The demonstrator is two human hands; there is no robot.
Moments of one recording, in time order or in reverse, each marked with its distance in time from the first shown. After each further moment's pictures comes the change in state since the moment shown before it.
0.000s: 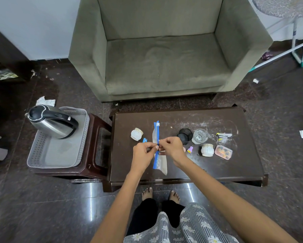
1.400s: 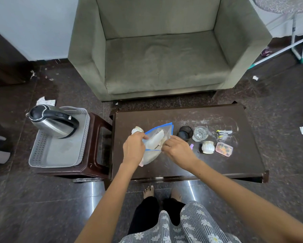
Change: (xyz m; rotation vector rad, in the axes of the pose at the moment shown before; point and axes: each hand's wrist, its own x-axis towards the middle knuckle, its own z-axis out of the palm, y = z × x) left_hand 0.013 0.003 -0.027 0.518 0.124 0.095; right_hand 0.008 0.031 -0.032 -1.285 -0.046 -1.153
